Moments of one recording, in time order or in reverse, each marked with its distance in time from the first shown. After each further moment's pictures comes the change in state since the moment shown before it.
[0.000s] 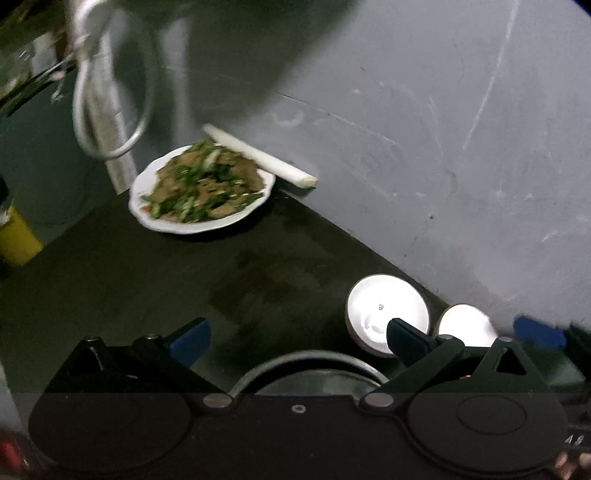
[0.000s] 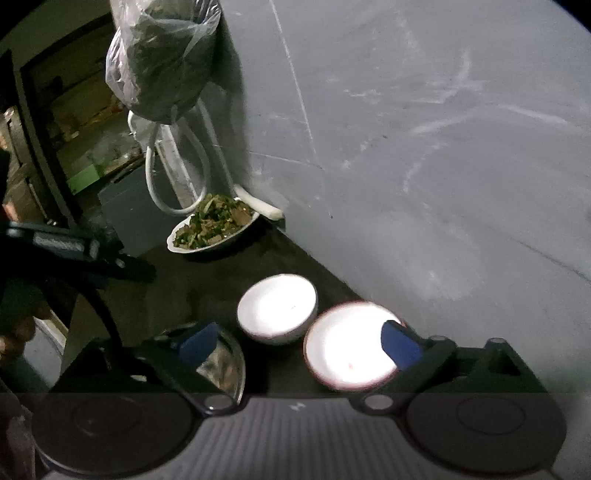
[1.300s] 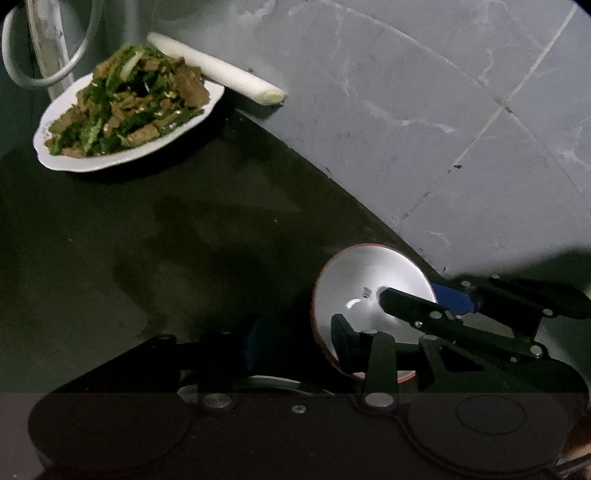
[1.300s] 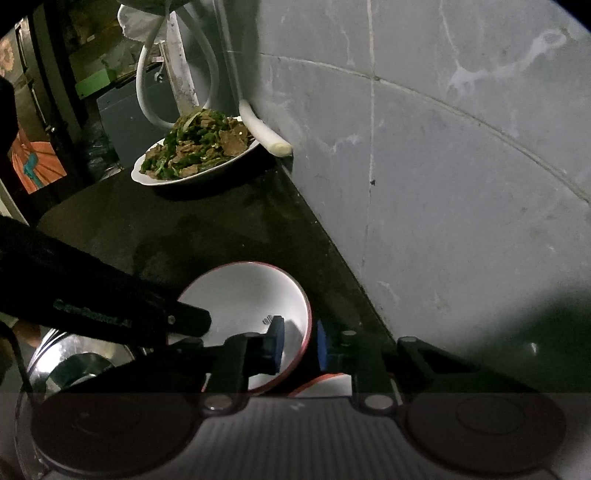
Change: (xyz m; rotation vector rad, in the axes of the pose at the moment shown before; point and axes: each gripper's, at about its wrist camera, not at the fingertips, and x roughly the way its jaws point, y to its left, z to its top) left arm 0.108 -0.012 0.005 -0.092 0.221 -0.127; right arm 0.139 0.000 0.031 -0.192 0.258 0.007
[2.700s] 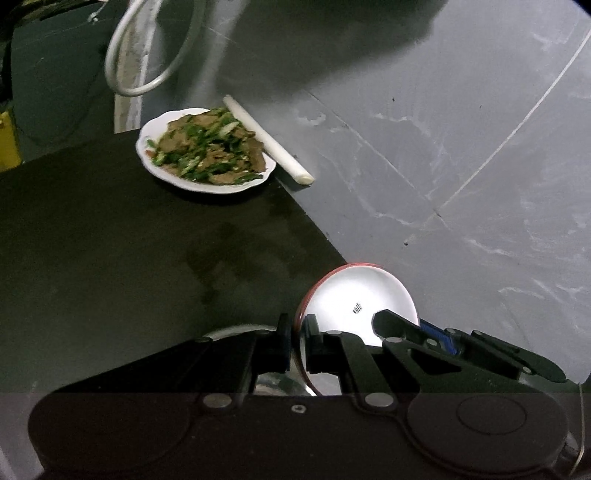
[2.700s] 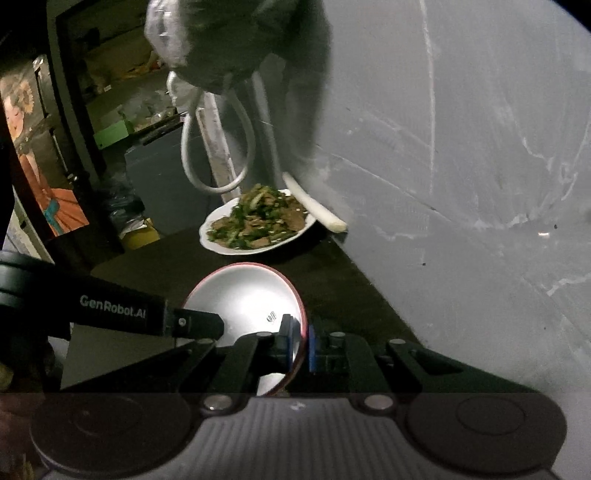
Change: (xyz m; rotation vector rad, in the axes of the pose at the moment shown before) left arm -0.131 0.036 -0.070 -0.218 -0.256 -0.096; right arm -0.093 0.070 0.011 0.035 -0.167 0.024
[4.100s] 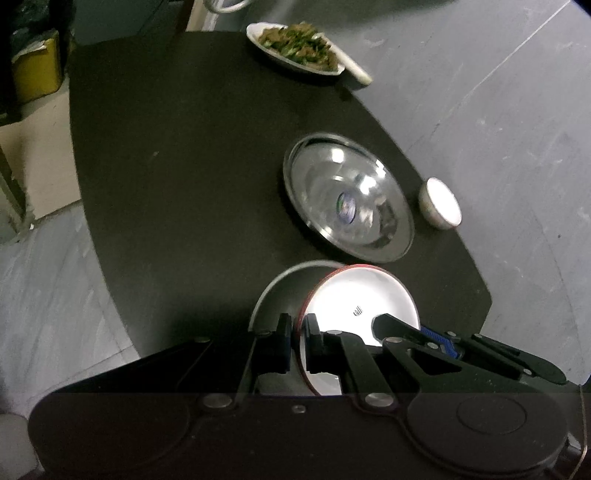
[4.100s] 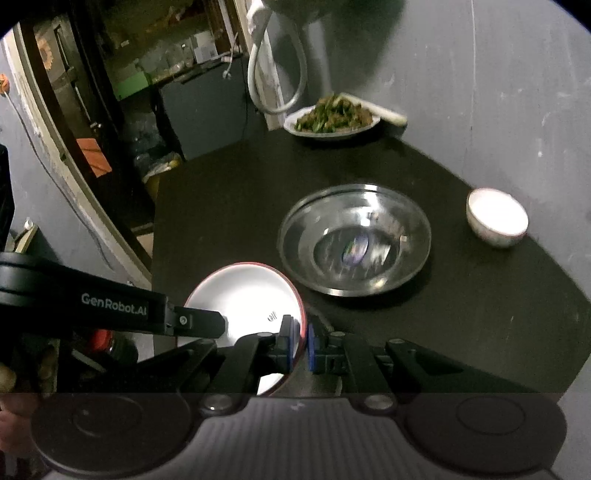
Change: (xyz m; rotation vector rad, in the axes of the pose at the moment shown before) left arm -0.107 0.072 -0.161 -0.088 0.159 0.032; right arm -0.105 0.133 -0.139 0.020 0.171 0.012
